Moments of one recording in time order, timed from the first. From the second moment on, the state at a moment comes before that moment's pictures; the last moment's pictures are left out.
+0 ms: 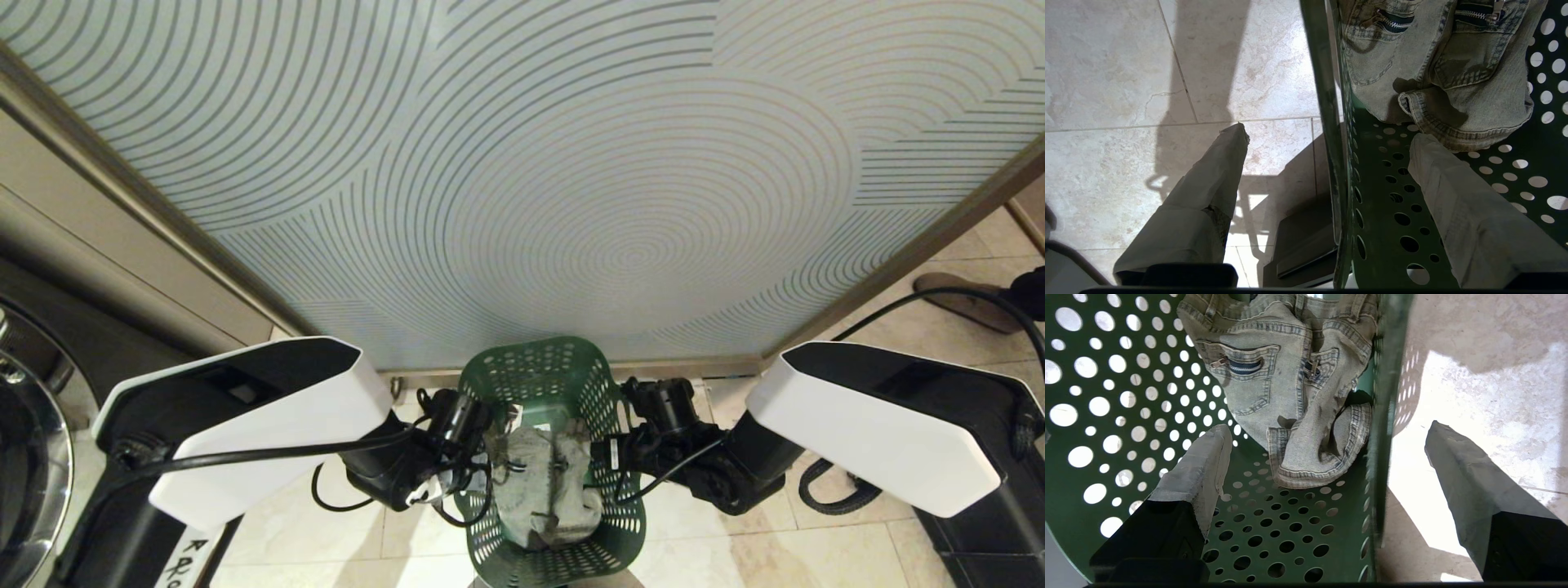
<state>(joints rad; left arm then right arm) -0.53 2.43 -1.12 -0.41 0.28 -0.35 0.46 2.47 -1.11 -0.72 -0.05 0.31</state>
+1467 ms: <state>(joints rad) -0.53 2.43 -1.13 -0.41 0.28 -0.35 0.46 2.48 -1.11 -0.72 -0.05 0.31</state>
